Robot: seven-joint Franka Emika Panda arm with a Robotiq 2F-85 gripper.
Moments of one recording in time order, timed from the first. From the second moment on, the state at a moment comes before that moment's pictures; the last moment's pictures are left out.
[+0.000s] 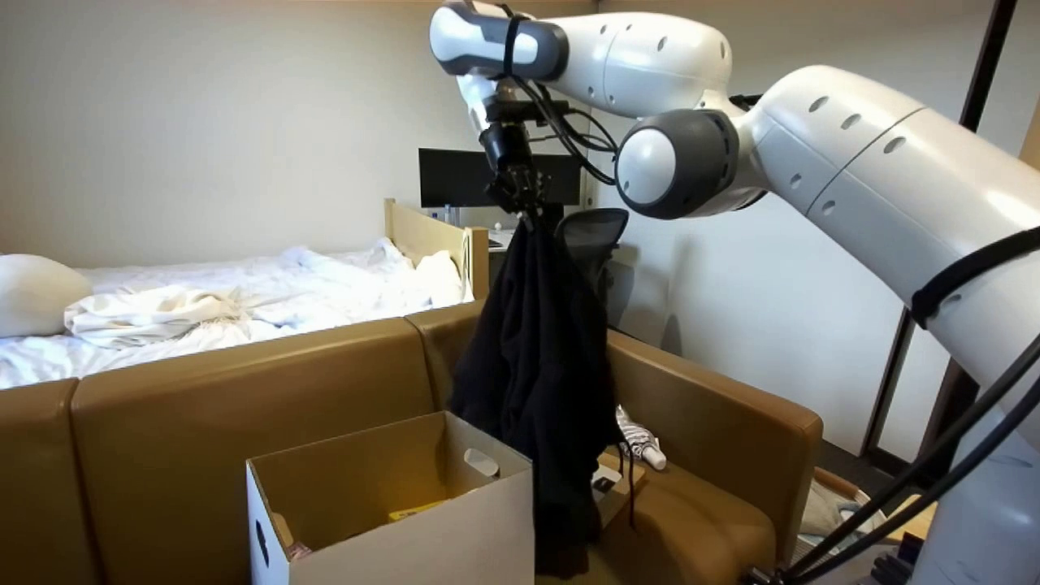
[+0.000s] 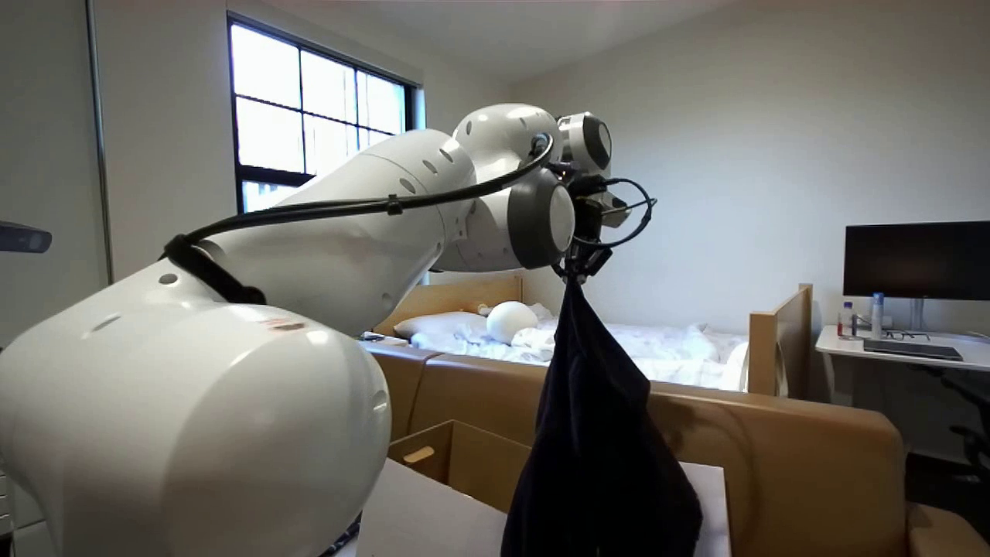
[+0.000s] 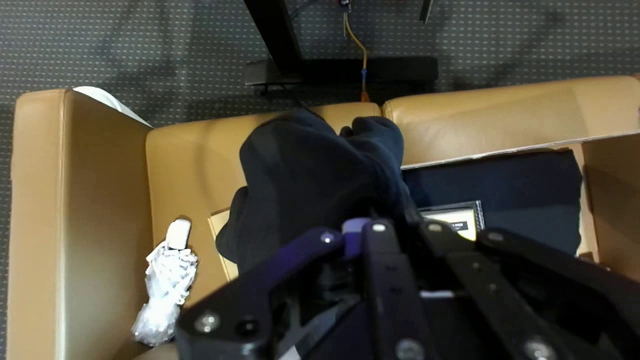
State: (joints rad) arm 0.13 0.95 -0.02 -0.34 -0.02 0.79 0.16
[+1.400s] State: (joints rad) arm 0.42 0.72 -0.11 -0.34 -0.19 0.65 0.43
